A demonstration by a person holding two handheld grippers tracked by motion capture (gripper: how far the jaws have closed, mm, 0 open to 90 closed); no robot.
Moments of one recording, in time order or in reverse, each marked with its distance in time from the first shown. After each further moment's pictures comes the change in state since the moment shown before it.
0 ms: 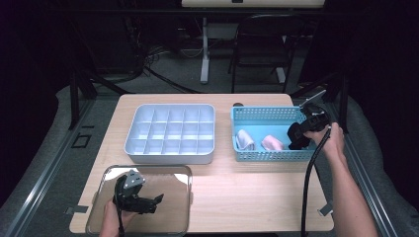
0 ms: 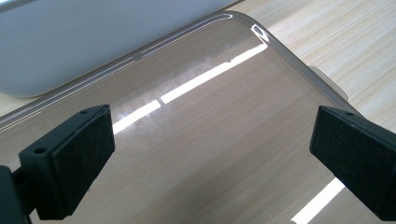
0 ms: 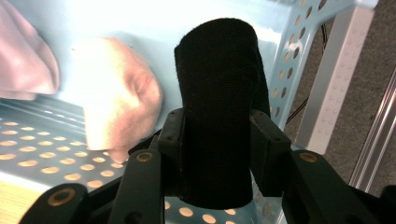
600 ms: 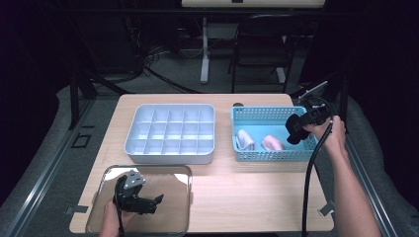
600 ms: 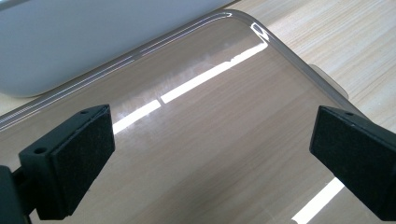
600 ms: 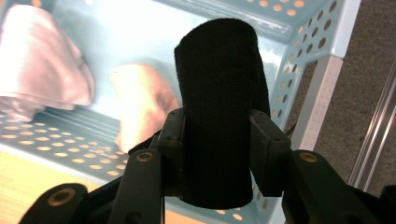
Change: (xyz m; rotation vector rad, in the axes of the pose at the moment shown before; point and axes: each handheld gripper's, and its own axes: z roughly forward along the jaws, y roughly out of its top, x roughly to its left) left arm 0.000 -0.001 0.000 0.002 -0.002 0.002; right arm 0.016 0.007 -0.033 -0.076 -0.004 -0.048
